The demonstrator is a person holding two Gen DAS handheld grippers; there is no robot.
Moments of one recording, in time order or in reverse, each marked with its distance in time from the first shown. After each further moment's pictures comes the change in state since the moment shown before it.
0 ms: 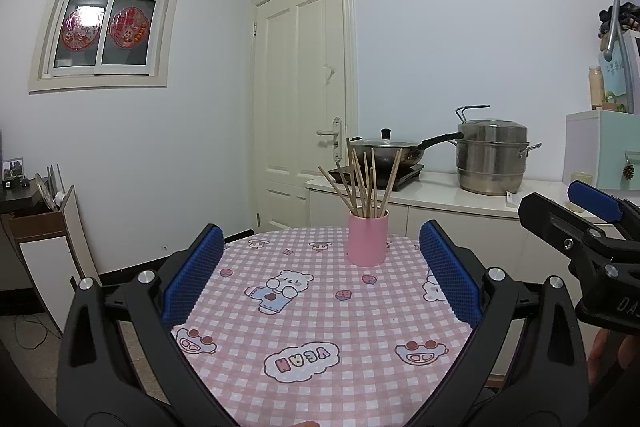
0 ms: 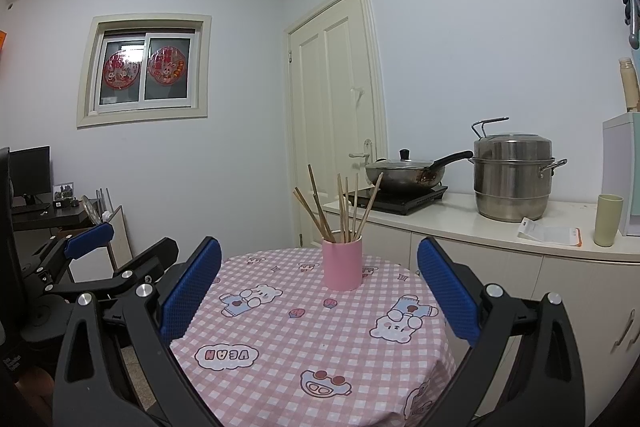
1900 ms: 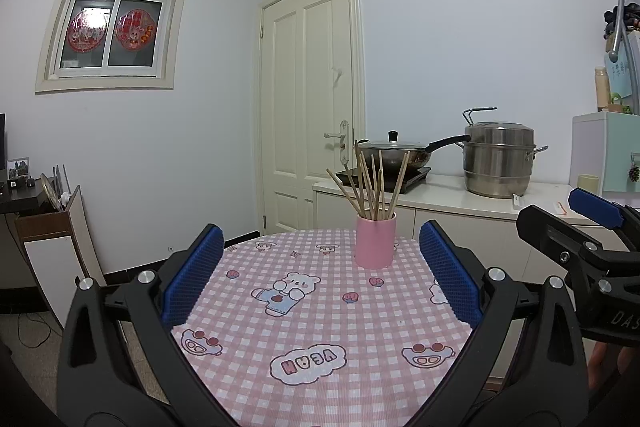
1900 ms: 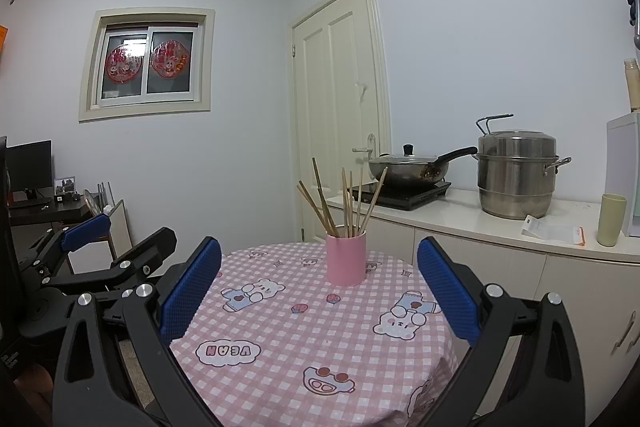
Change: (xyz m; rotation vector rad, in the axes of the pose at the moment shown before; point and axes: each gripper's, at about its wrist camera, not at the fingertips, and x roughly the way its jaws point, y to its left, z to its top) left arm -0.001 0.005 0.000 -0.002 -0.010 0.026; right arm 0.008 0.003 -0.004 -0.006 0.020 0.010
